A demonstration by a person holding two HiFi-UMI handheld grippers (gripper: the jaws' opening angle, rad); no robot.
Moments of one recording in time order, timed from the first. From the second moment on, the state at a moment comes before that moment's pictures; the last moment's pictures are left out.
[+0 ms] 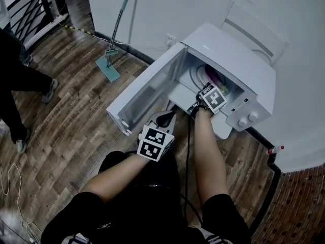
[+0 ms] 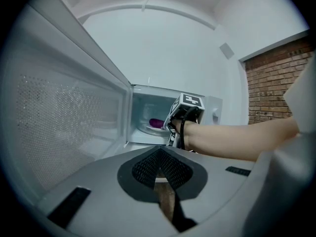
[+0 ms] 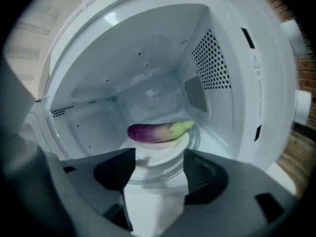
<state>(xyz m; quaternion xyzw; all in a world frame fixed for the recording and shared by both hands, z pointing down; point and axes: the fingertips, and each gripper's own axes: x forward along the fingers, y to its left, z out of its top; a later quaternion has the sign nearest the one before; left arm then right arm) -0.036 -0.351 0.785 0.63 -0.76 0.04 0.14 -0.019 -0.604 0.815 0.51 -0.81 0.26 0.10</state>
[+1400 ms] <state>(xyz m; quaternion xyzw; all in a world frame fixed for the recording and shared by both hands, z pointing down) -0.030 -0.387 0.752 0.65 -0.74 0.02 0.13 0.040 -0.540 0.750 0.44 -0.89 0.06 0.05</state>
